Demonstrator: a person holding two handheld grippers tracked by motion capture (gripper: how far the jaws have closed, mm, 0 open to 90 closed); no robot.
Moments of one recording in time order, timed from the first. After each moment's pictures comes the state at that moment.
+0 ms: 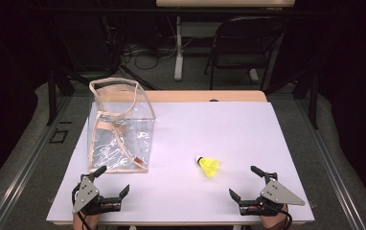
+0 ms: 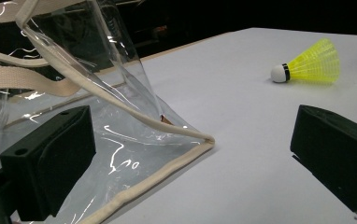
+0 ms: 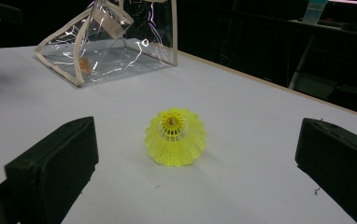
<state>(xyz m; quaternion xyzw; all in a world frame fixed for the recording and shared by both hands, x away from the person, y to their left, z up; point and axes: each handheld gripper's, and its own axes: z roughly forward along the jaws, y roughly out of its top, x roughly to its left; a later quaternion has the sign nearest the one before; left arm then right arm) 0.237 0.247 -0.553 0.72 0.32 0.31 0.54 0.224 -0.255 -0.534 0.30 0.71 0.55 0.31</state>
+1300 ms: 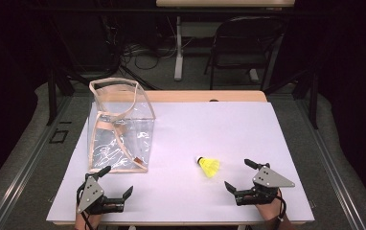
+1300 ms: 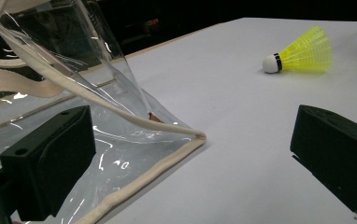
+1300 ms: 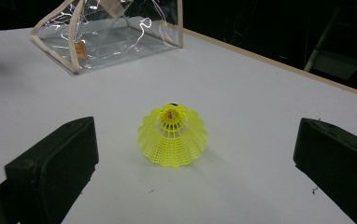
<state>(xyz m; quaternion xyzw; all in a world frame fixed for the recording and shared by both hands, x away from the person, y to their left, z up) 0.239 0.240 -0.554 0.74 0.30 0.30 0.53 0.255 -0.248 -0.527 0.30 0.75 0.52 0.27</state>
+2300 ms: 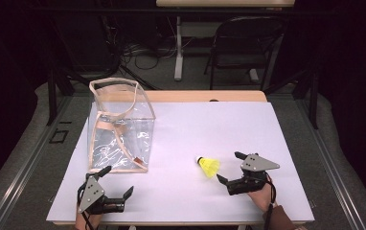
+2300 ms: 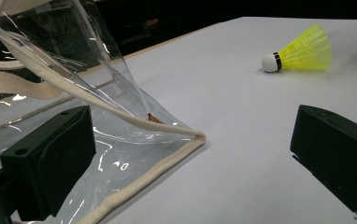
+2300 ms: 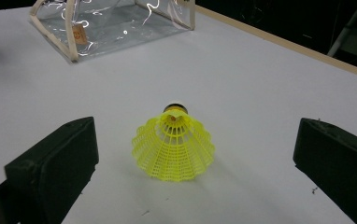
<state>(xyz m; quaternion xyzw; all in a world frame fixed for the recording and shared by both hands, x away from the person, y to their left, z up) 0.240 0.239 -0.554 0.74 0.30 0.31 0.53 0.291 -0.228 -0.522 0.30 0.79 0.49 0.23</state>
